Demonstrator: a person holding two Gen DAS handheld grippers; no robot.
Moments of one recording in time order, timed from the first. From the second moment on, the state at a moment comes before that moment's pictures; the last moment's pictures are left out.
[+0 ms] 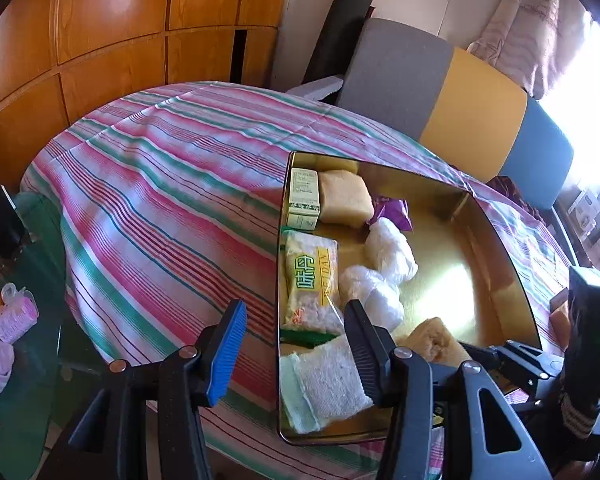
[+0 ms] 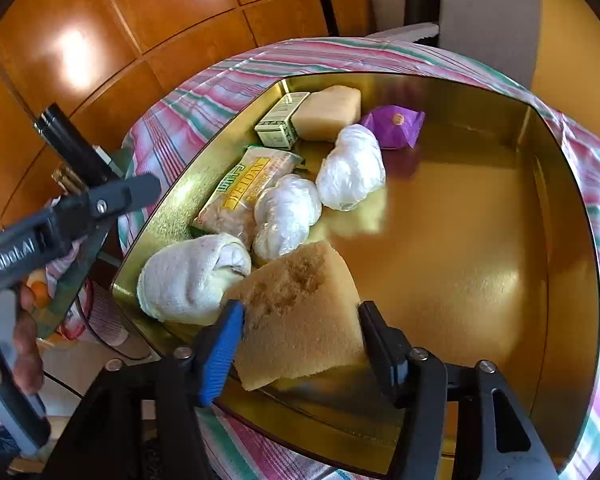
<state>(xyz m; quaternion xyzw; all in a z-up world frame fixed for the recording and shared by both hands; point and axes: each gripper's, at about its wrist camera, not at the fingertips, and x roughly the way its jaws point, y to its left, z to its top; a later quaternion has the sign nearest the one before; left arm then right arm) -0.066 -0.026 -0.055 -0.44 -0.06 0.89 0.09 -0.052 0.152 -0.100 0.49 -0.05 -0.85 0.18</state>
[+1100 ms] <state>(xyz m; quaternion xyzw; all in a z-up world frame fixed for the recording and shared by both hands) -0.036 0.023 -0.035 -0.41 0.00 0.90 0.15 0.019 0.242 -0.038 0.41 -0.09 -0.90 0.06</state>
